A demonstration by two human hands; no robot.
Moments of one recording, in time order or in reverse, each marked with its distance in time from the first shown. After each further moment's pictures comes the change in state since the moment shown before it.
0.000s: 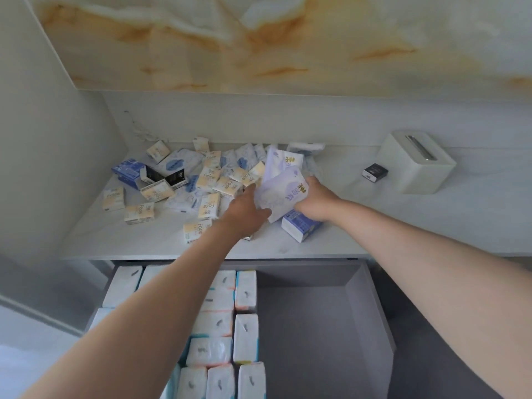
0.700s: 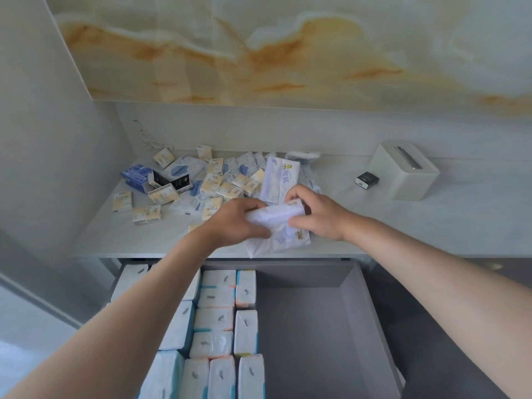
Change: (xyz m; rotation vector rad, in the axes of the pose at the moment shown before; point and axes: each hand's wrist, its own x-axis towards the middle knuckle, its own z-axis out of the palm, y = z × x) left_hand -0.071 0.008 -0.046 -0.252 -0.122 0.230; right_hand -0.102 -0.011 -0.030 0.053 -0.094 -0.465
